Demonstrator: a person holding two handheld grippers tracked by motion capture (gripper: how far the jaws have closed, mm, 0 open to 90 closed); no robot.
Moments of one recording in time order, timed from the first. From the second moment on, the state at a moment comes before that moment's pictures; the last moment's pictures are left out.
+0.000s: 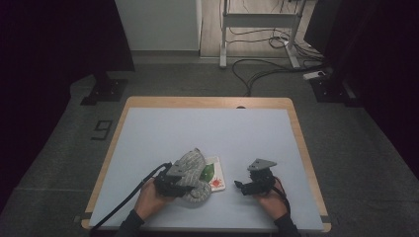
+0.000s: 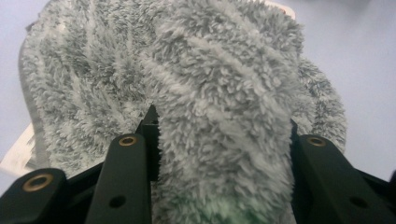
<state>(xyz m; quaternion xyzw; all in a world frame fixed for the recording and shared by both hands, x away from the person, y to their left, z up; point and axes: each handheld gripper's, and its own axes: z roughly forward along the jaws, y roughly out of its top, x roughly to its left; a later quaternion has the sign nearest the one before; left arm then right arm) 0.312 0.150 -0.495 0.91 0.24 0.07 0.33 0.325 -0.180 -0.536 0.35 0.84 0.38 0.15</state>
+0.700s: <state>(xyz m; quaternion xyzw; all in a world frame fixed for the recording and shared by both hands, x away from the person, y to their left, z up) 0.331 0.114 -0.497 0.91 0.23 0.06 0.34 0.325 -0.180 -0.536 0.35 0.84 0.38 0.15</state>
